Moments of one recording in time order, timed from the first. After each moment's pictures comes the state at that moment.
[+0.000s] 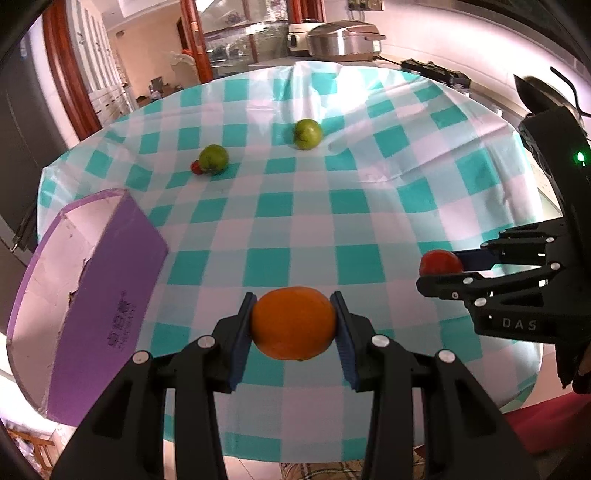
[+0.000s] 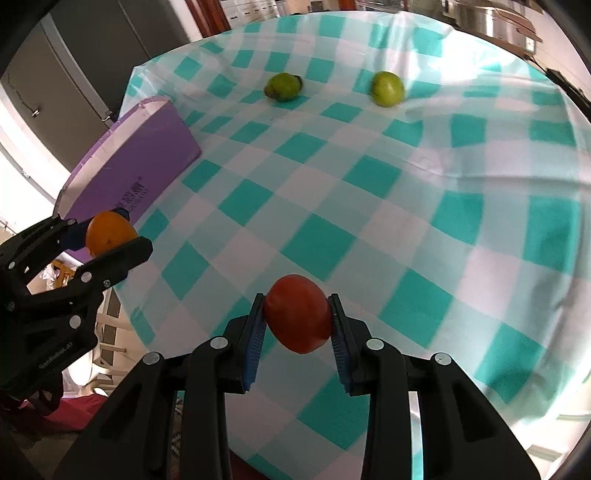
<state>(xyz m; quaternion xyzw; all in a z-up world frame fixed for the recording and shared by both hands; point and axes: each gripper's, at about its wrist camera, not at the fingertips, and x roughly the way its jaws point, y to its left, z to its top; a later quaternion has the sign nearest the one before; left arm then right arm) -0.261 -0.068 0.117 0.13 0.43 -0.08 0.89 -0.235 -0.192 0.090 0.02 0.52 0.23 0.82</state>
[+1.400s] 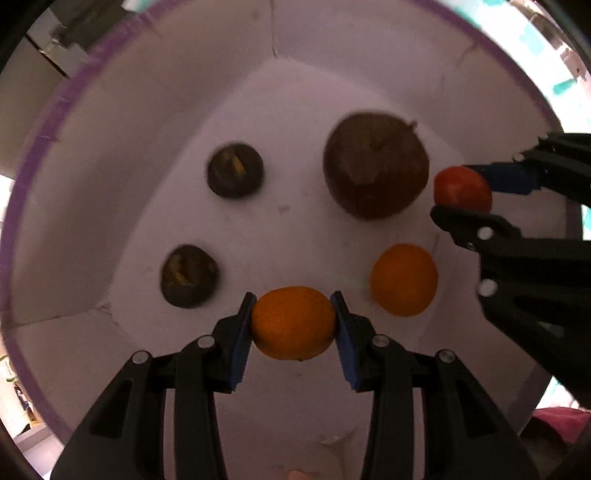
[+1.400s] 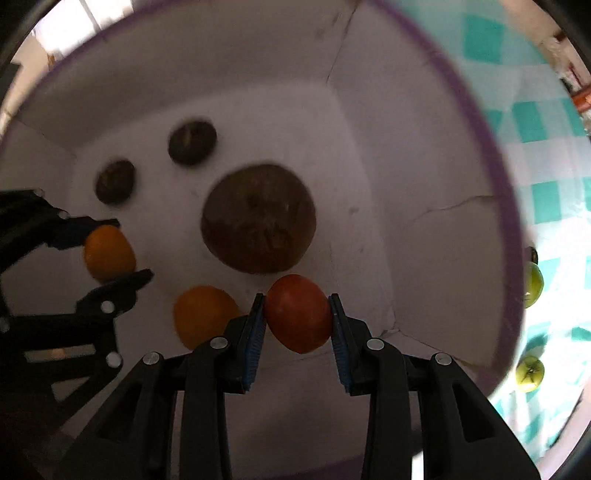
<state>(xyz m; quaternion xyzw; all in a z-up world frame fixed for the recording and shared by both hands) -0.135 0.275 0.062 -0.06 0.68 0.08 0.73 -0.078 0.225 0.071 -0.35 0.59 0.32 0.66</state>
